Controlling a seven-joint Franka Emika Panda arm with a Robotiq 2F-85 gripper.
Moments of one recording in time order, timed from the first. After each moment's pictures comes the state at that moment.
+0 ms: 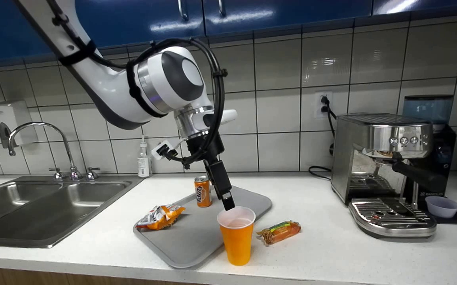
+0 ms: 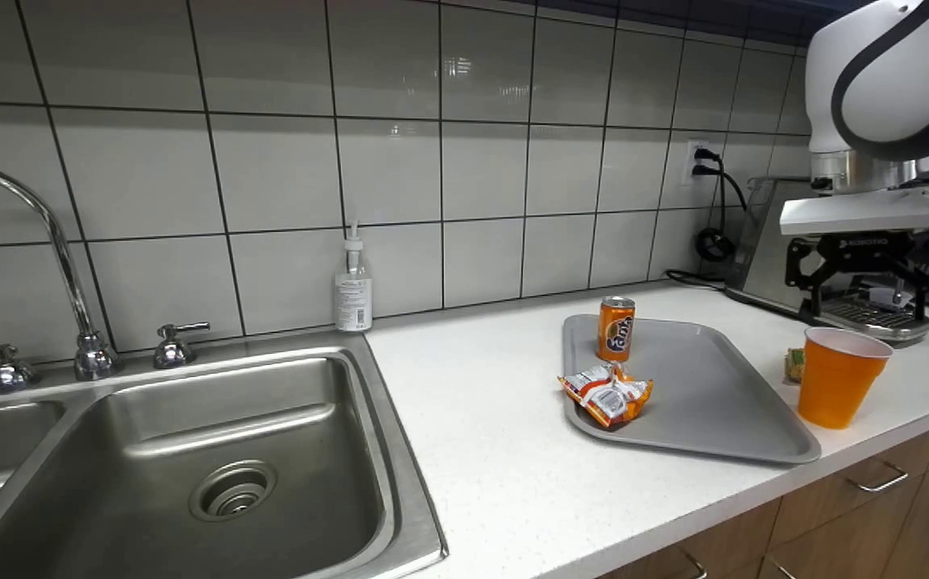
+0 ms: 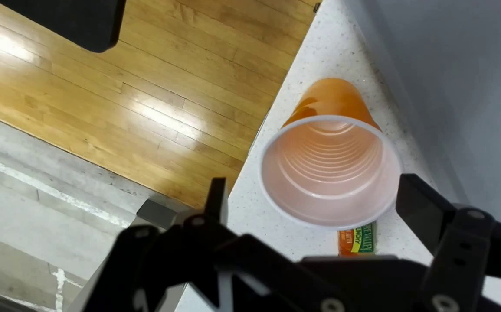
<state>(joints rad) -0.24 -0.01 -0.17 -2.53 -0.54 2.47 1.05</state>
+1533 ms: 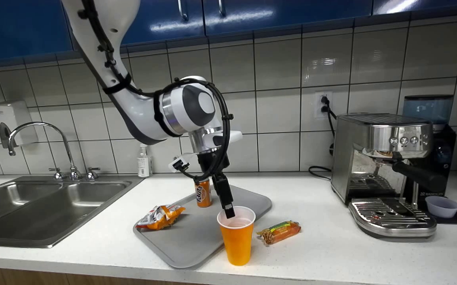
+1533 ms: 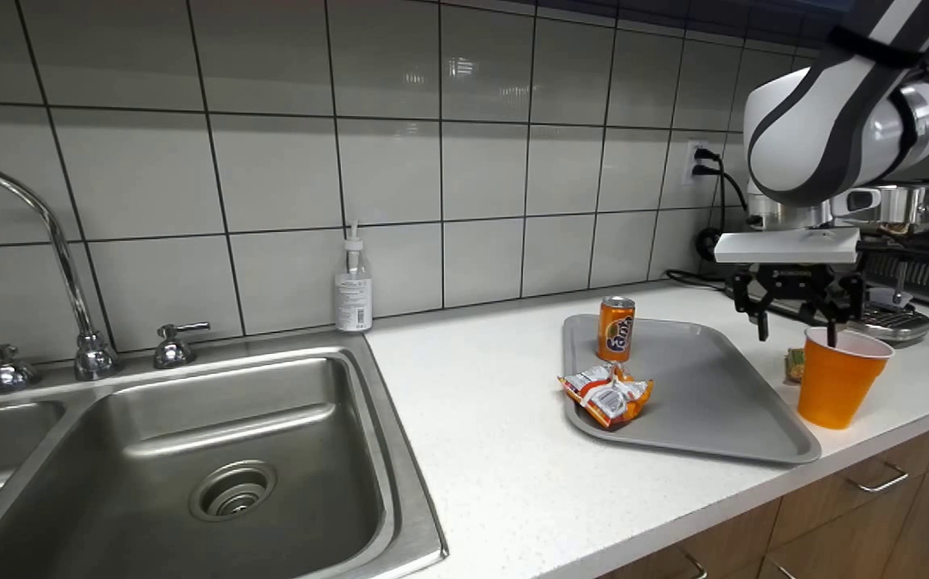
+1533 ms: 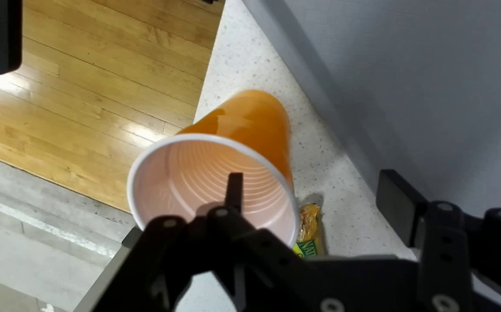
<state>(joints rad) -0.13 0.25 -0.22 -2.34 -0.38 2.52 1.05</state>
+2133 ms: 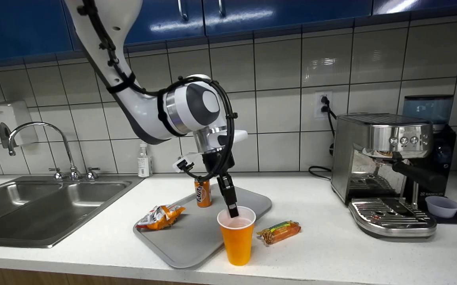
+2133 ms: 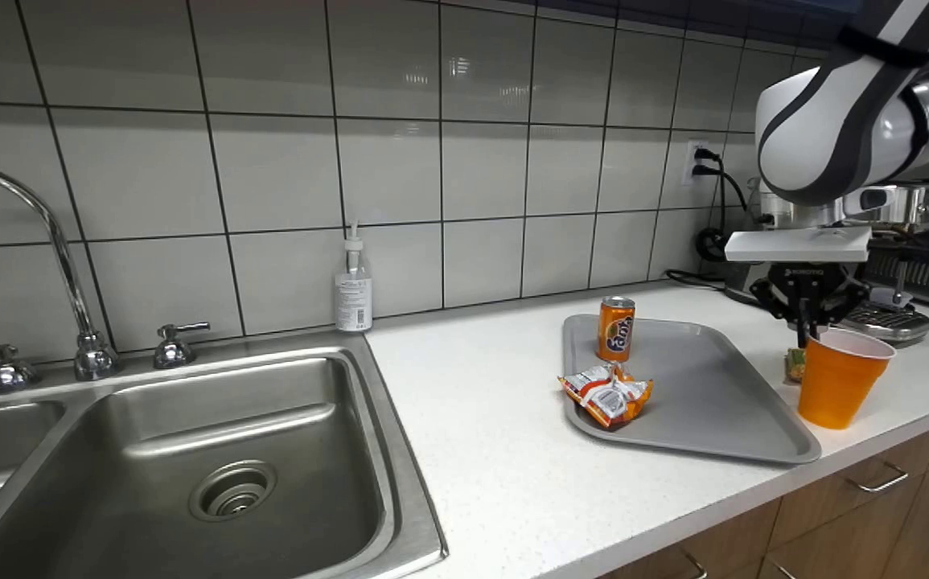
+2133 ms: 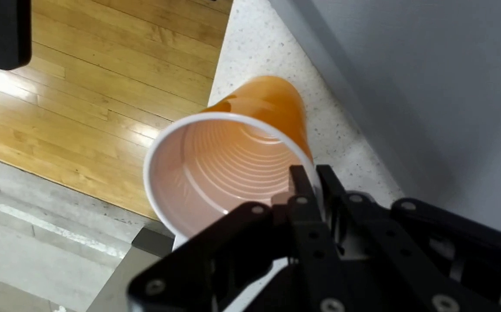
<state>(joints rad) -0.13 0.25 -0.25 -2.34 -0.38 2.52 1.05</state>
